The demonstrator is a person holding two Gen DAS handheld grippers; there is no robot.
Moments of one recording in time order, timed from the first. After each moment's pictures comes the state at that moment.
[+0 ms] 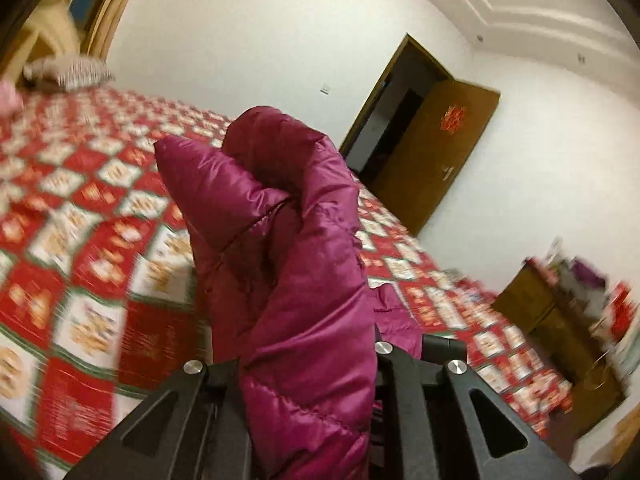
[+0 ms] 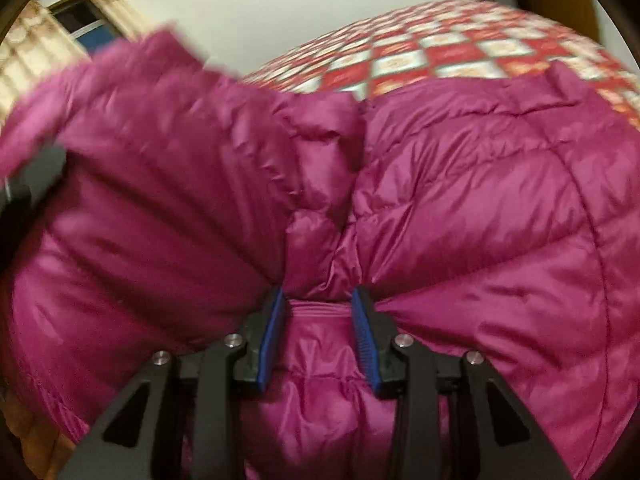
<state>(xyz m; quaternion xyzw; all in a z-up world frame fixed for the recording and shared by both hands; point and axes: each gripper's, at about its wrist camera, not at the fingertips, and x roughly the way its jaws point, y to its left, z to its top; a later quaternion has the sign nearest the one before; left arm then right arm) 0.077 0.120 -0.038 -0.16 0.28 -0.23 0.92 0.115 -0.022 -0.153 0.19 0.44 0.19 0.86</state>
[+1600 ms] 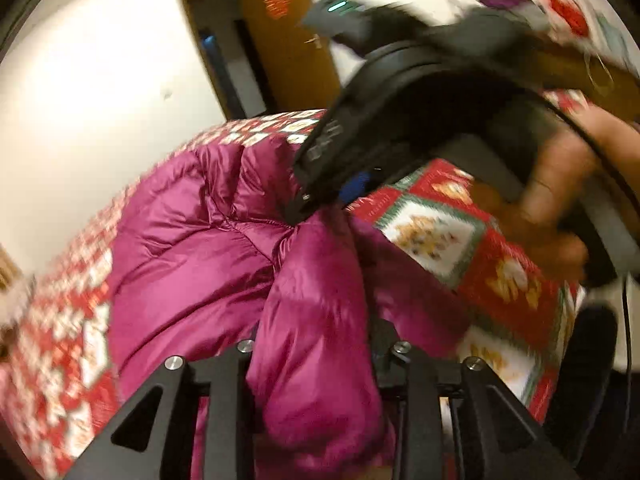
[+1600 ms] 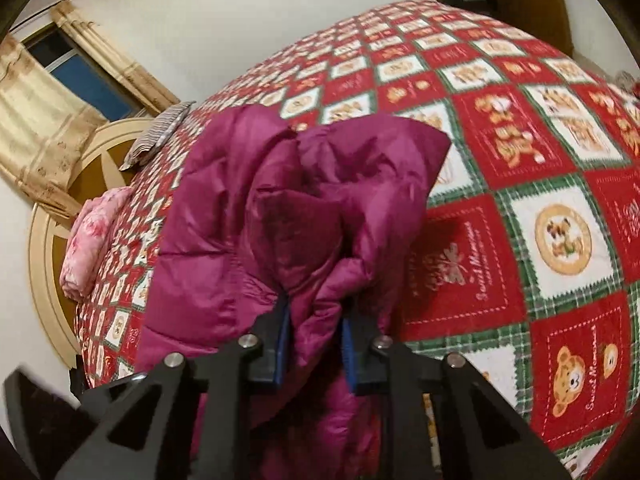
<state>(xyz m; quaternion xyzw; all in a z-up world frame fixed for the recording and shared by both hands) -0.012 -0.057 -0.112 0.27 0.26 -0.35 0.86 0.084 -0.205 -0.115 0.21 0.45 0.11 0.86</state>
